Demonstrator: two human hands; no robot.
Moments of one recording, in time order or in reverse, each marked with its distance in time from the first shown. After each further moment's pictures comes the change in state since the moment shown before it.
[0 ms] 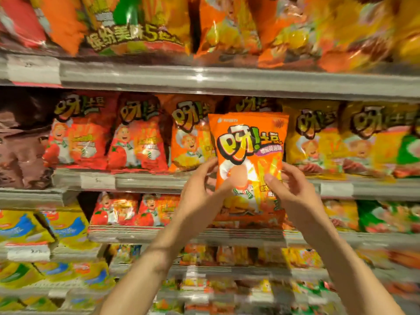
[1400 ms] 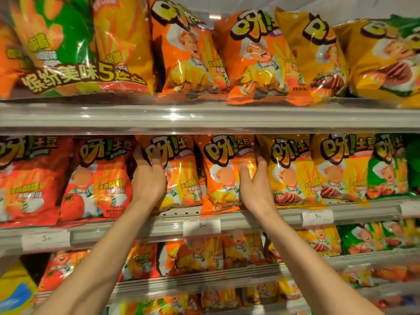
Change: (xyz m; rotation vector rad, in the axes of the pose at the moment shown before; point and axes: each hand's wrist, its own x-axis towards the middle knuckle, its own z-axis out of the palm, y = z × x) left_hand 0.160 -0.023 -0.043 0.185 0.428 -0.137; right_hand 0.118 0.003 0.033 -0.337 0.243 -0.109
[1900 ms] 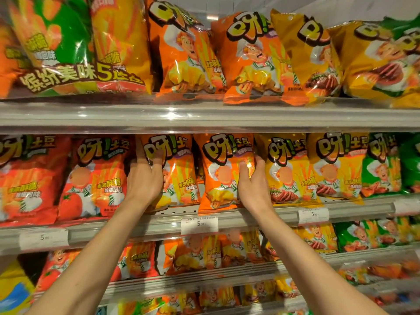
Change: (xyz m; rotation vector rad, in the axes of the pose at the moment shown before) left_hand 0.000 0.002 -0.010 0.217 -0.072 0.111; right_hand 0.003 0.005 0.003 -0.023 0.057 -0.031
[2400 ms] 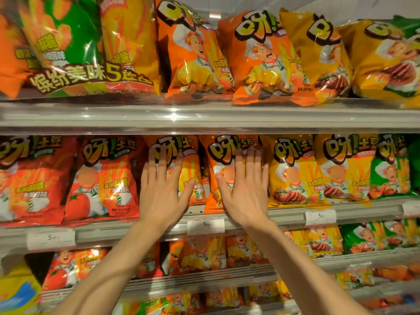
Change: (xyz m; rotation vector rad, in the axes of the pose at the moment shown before) left_hand -0.034 -0.019 0.018 0.599 0.094 0.542; right_hand -0.018 0.000 0.026 -0.698 0.091 -0.406
